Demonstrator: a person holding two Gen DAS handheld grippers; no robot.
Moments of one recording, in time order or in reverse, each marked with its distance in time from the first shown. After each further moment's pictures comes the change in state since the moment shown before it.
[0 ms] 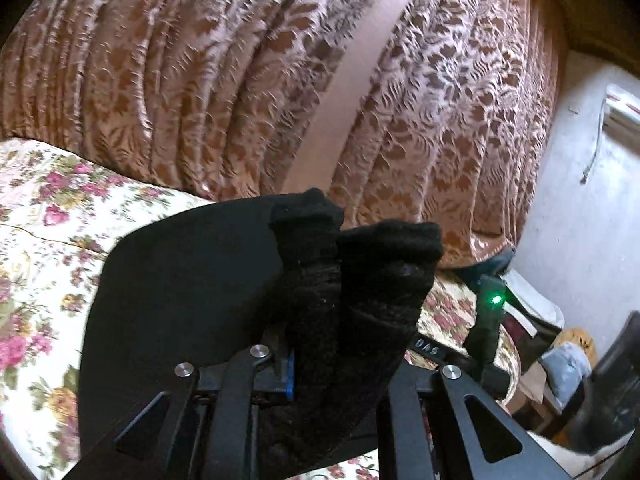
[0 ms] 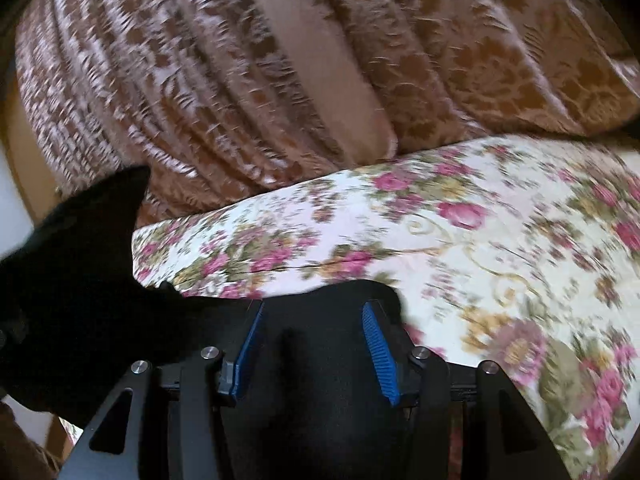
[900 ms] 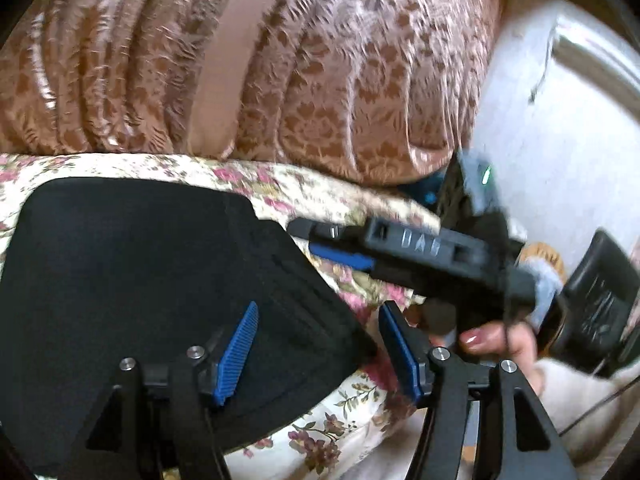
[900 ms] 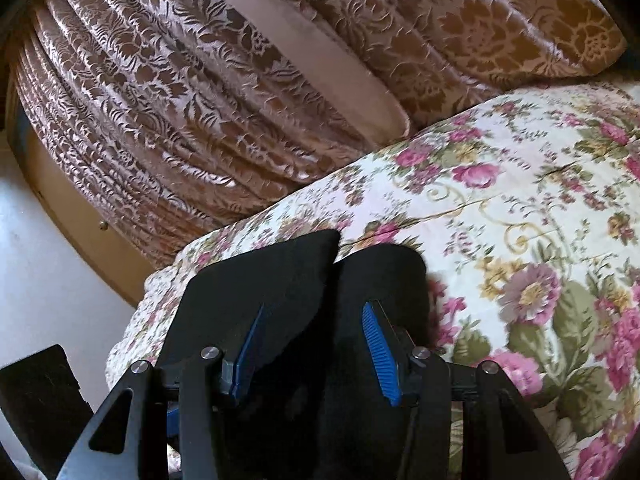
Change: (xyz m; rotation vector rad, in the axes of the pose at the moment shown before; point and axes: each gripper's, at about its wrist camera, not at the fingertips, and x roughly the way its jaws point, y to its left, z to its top) left arm 0.036 -0.049 -0.046 0.135 0.191 -0.186; right arm -0.027 -0.012 -0.013 0.133 0.057 0.224
